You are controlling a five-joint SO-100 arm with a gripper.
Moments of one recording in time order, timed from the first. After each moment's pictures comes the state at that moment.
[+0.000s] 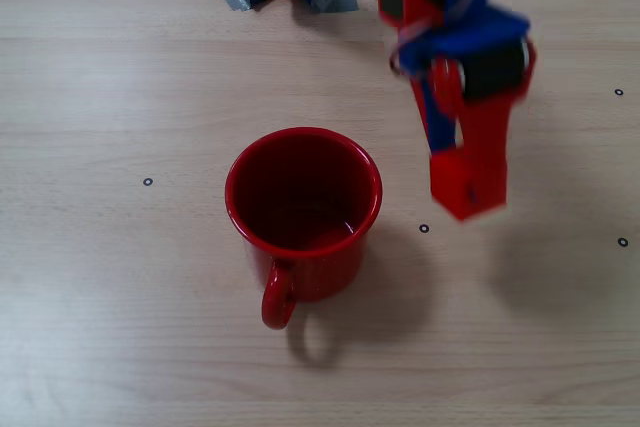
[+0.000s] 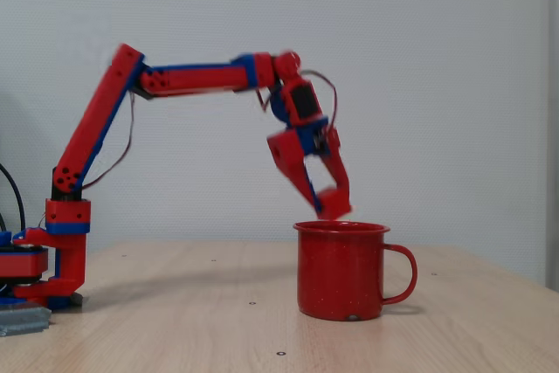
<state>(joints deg) -23.6 65.0 54.1 75.7 2.5</state>
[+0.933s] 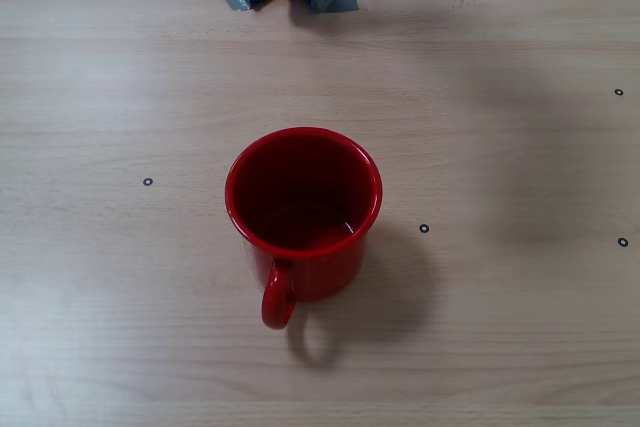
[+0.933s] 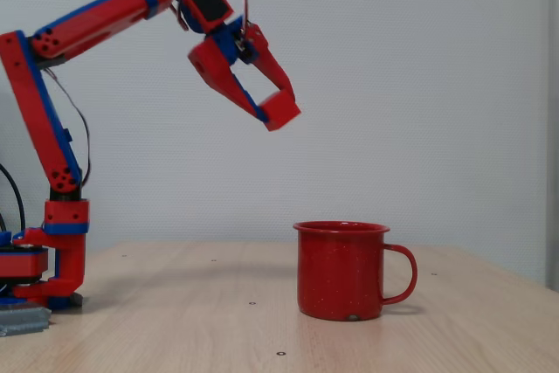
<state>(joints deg) -16.2 110.0 75.3 85.7 0.7</state>
